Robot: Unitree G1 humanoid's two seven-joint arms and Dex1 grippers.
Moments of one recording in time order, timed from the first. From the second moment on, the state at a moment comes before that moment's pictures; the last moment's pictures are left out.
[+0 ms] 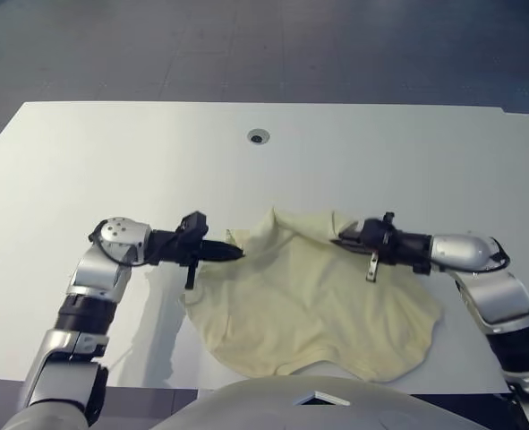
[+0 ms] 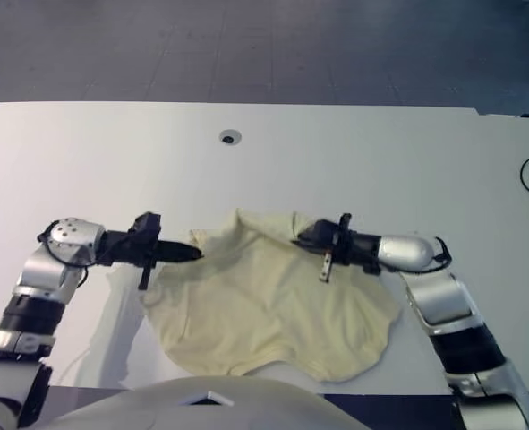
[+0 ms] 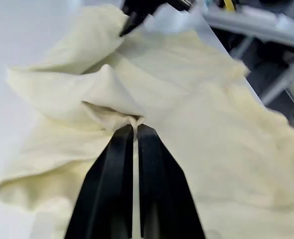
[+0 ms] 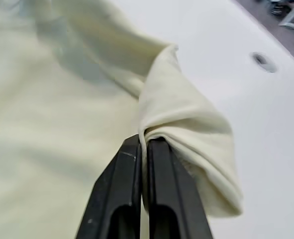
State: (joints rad) left arm -0.18 0.64 -0.16 0.08 -0.29 0.14 -1.49; right arm 0.00 -0.81 0.20 -0.24 0.05 0.07 0.99
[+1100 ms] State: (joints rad) left arm -0.12 0.85 -0.25 0.13 0.18 -0.59 -0.91; right arm 0.20 -0.90 0.01 -0.29 -0.06 -0.22 0.77
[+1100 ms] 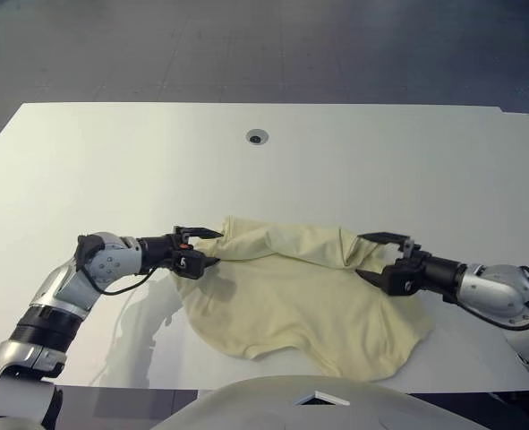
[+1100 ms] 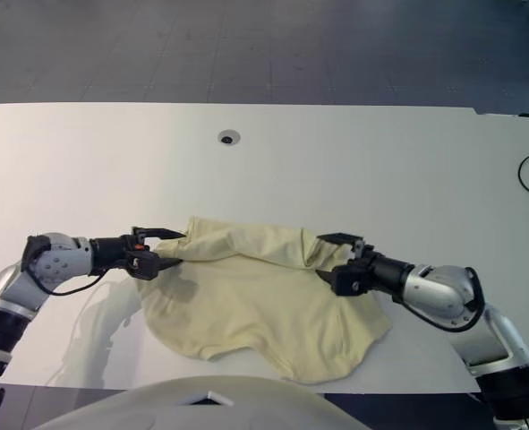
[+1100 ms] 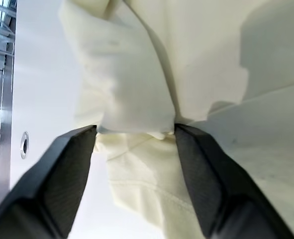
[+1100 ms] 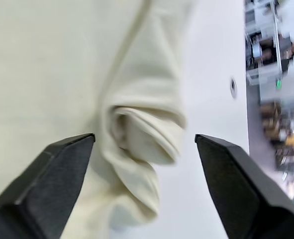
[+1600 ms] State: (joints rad) left arm -0.18 0.81 -0.15 0.04 -0.24 -0.20 -1.06; right arm 0.13 -0.84 -0.11 -0.44 0.42 0.54 0.75
